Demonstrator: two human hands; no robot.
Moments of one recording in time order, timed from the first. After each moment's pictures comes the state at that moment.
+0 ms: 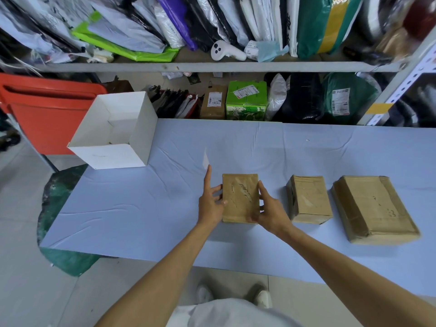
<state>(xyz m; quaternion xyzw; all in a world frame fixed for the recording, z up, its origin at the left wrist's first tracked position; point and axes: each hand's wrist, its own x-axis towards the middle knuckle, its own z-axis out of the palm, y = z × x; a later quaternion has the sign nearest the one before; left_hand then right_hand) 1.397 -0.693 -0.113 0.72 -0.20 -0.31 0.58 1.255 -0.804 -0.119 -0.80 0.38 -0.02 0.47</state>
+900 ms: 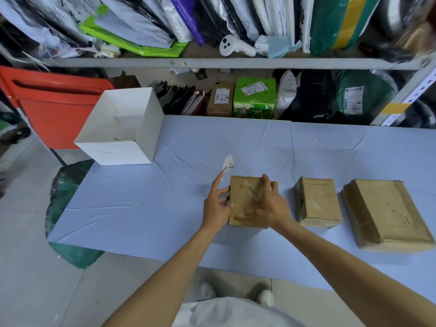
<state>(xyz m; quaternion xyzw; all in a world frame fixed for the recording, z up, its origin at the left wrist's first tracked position) 1.400 -0.689 -0.125 0.73 -0.20 -0.34 0.56 1.285 -0.810 -0.117 -0.84 0.41 -0.02 0.35</state>
